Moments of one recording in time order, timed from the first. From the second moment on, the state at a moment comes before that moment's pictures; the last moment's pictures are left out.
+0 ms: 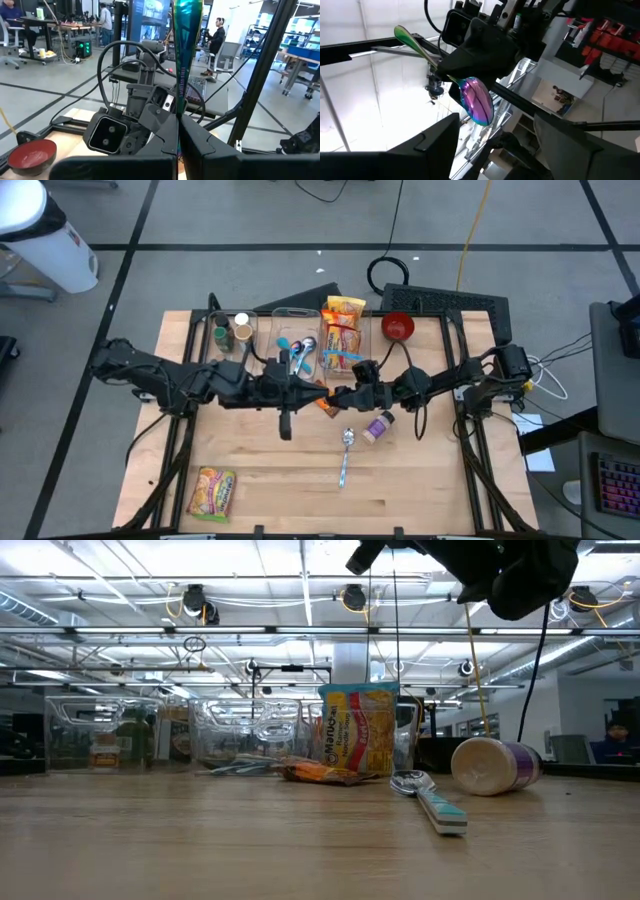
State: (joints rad) left arm -0.29 1.38 1.33 0.06 -0.33 -0.16; right arm 0.08 1.67 0.75 1.55 -0.24 1.29
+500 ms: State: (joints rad) left arm -0.22 1.46 1.33 0.07 -0.27 -0.21; right arm 0.08 1.67 0.75 1.55 -0.24 1.27
